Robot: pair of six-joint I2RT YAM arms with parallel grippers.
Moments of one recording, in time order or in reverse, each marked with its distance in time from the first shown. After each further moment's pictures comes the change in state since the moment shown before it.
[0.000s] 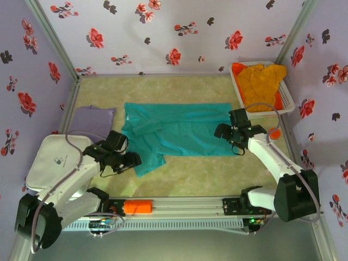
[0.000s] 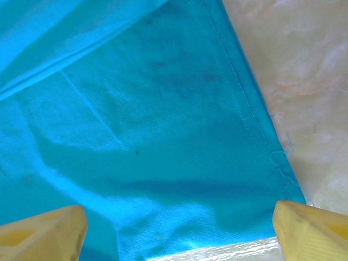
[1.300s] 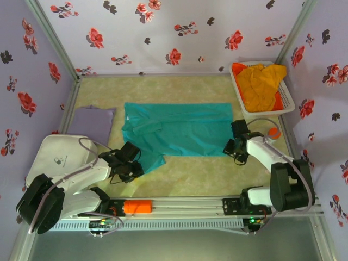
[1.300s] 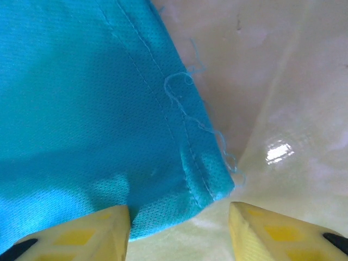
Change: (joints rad) left arm -0.192 0.148 -0.137 0.228 -0.100 -0.305; right arm -0.085 0.098 -0.160 -0.003 -0.019 0.035
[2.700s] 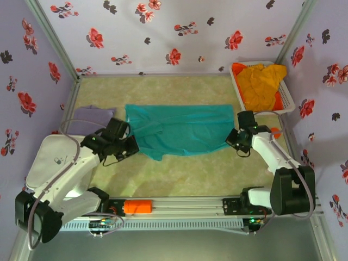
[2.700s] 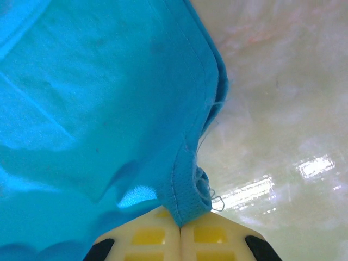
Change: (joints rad) left arm 0.195 -0.056 0.413 -0.258 0.026 0.248; right arm -0.067 -0.045 0.149 -0.065 -0.113 -0.010
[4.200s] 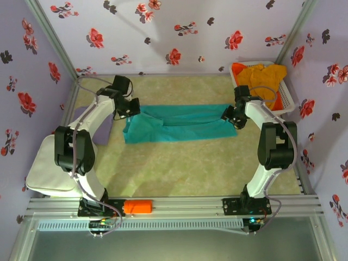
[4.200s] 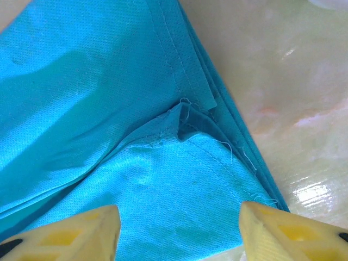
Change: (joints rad) left arm 0.230 0.698 0.597 0.040 0.018 0.392; right arm -0.044 0.495 0.471 -0.016 0.007 -0.097
